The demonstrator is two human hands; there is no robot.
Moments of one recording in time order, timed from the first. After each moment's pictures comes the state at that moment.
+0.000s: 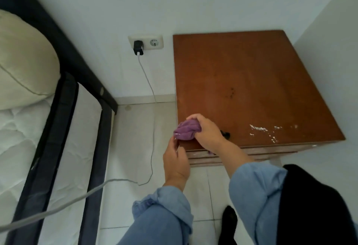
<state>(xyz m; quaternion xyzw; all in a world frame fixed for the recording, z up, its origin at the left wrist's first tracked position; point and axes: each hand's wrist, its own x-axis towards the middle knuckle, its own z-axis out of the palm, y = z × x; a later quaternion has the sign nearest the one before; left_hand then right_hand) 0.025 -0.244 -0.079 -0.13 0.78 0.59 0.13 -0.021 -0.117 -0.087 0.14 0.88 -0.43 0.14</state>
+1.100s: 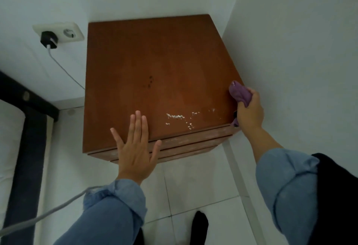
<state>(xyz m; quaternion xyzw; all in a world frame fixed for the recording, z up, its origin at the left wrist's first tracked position) 0.051 -0.123 -0.133 0.25 0.97 0.05 -0.02 0.092 0.179 -0.085 0.45 0.78 -0.39 -0.17</state>
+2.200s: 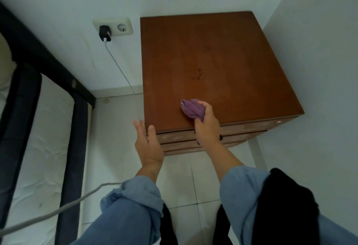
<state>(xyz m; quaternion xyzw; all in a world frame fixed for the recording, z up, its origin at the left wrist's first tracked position) 0.043 -0.215 -0.100 -0.17 0.76 0.62 0.05 0.052 -0.072 -0.083 0.31 0.81 -0.49 -0.05</state>
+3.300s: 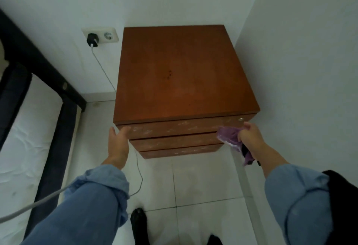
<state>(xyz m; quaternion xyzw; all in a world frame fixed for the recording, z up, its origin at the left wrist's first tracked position) 0.075 -0.210 -0.106 -0.22 0.76 0.60 0.12 0.179 0.132 -0.080 0.50 0.71 -0.50 0.03</state>
